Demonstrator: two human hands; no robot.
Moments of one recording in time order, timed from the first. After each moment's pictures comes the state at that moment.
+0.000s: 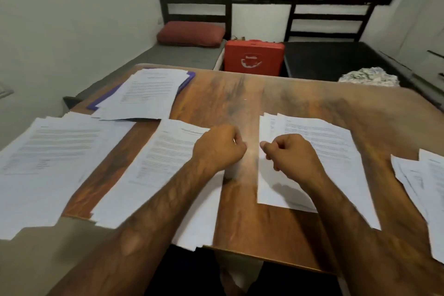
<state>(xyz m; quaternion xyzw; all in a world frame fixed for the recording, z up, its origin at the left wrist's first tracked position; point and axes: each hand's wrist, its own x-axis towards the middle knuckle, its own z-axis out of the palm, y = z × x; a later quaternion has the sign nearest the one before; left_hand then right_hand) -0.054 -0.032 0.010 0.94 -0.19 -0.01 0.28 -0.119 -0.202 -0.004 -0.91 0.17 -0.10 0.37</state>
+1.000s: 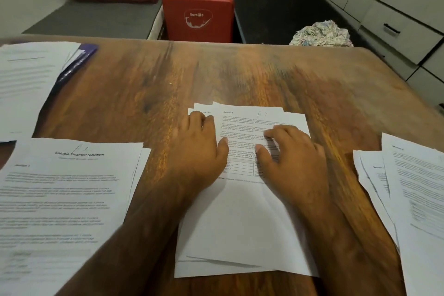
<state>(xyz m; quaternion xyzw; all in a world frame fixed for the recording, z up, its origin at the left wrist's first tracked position) 0.009 -0.171 -0.063 0.94 -0.27 0.07 0.17 -0.096 -0.333 -0.061 -0.95 0.24 -0.16 0.15</state>
